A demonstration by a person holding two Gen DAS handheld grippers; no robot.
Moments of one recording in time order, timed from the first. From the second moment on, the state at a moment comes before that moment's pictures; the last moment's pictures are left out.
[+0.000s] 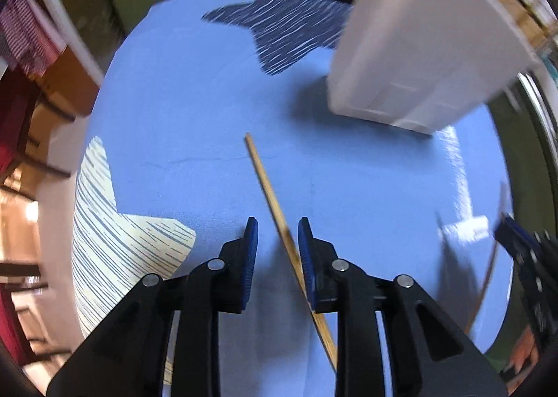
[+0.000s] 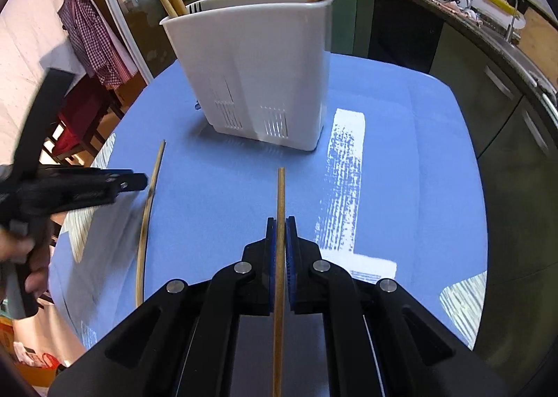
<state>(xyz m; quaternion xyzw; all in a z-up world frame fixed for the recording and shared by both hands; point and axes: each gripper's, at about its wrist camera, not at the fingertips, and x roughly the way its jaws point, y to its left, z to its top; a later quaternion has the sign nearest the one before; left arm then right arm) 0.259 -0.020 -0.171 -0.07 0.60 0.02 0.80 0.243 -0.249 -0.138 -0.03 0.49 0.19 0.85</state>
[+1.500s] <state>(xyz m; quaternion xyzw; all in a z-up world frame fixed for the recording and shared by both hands) 0.144 -0.039 -0.012 0.01 0.40 -0.07 0.92 0.159 -0.306 -0.017 0.01 0.36 0.19 0.91</state>
